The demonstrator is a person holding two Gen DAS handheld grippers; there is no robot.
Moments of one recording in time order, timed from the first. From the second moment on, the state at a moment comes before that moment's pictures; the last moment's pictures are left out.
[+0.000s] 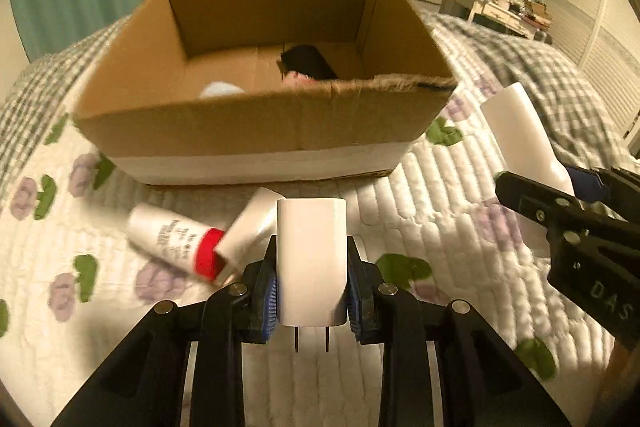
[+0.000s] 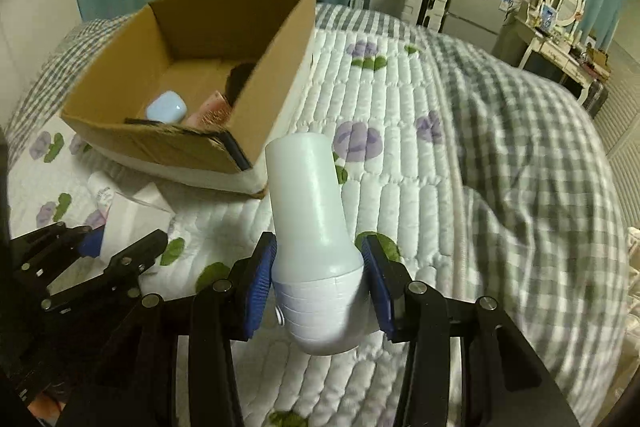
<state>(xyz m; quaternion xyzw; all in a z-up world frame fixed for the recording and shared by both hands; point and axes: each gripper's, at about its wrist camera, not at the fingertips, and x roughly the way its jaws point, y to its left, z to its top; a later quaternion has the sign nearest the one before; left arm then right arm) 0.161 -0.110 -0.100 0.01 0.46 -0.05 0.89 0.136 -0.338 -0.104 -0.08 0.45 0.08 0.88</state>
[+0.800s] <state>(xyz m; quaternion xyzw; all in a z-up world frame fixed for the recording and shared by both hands) 0.161 -0.055 0.055 0.04 0.35 -0.08 0.93 0.121 -0.249 0.047 -0.12 0.34 0.12 0.93</state>
